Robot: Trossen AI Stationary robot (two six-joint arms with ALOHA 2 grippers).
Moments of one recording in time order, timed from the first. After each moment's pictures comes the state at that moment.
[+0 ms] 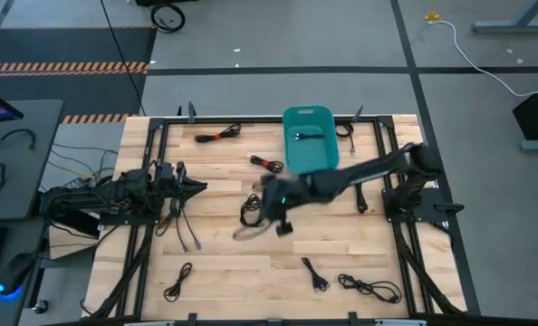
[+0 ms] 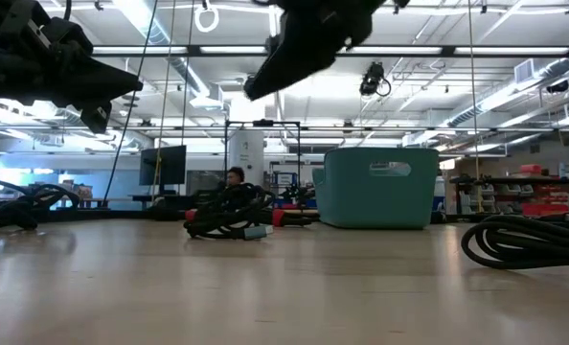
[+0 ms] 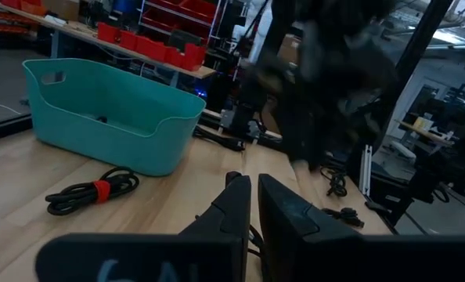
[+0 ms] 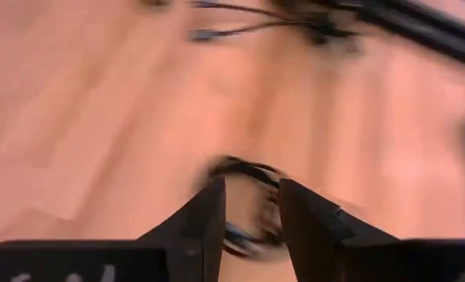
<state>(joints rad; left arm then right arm) 0.08 0.06 0.01 0.09 -0.02 -0.33 0.14 1.84 1.39 -0.33 0.02 -0.27</state>
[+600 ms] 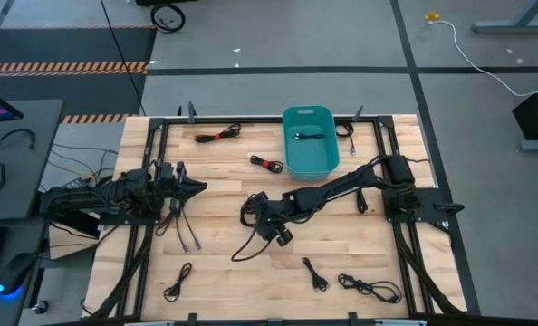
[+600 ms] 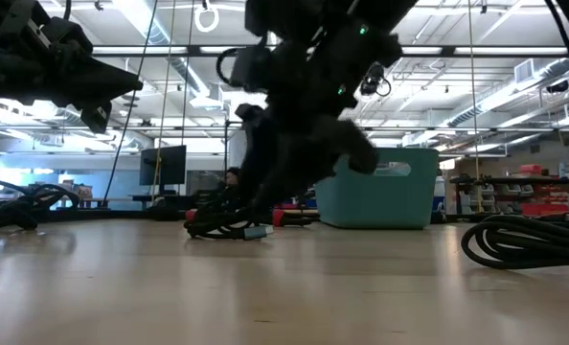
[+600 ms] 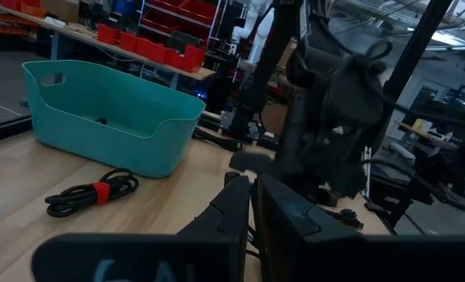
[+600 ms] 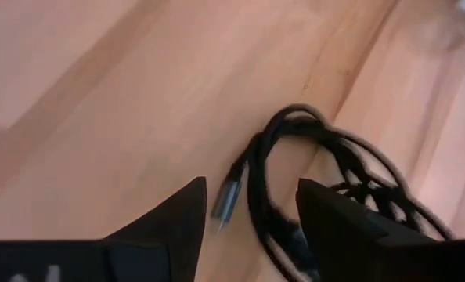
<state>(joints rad) 0.08 0.06 0.01 0.09 -0.02 -0.33 0.16 2.07 1.39 -0.28 0.07 -0.54</state>
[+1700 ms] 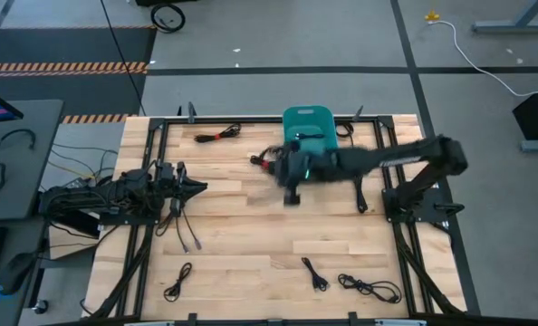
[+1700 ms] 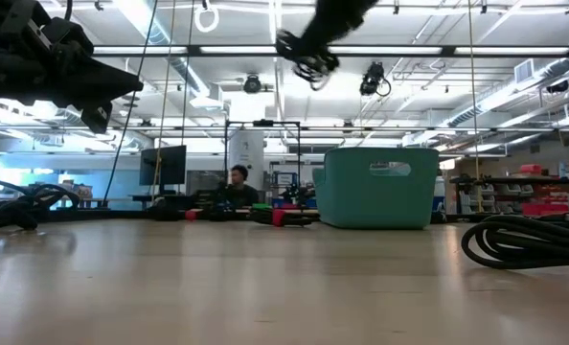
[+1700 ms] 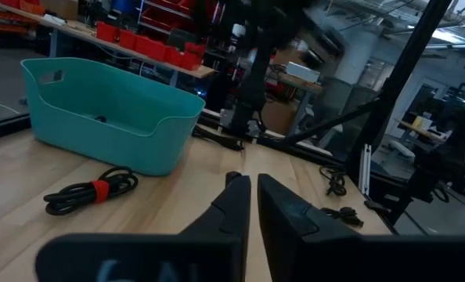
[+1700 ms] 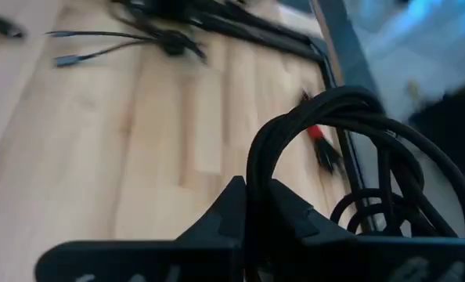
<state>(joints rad) 0.08 0.07 0.01 0.10 -0.01 -0.33 0.00 1.54 1.39 -0.52 0.27 -0.18</state>
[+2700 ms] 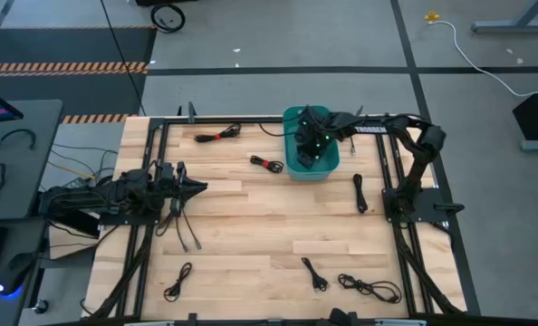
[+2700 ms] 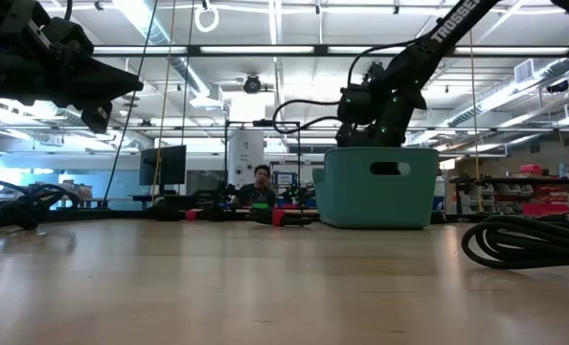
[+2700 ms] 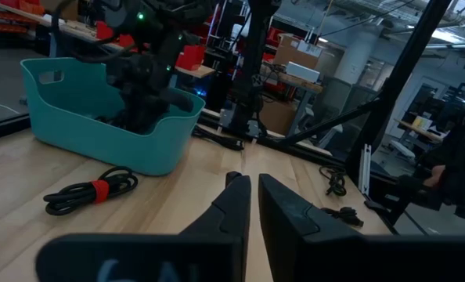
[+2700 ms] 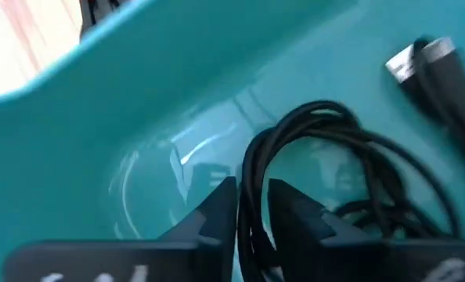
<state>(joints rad) 0.08 0.07 0.01 0.10 -0.01 -0.33 -0.59 1.77 1.11 -0.53 -0.19 0.00</state>
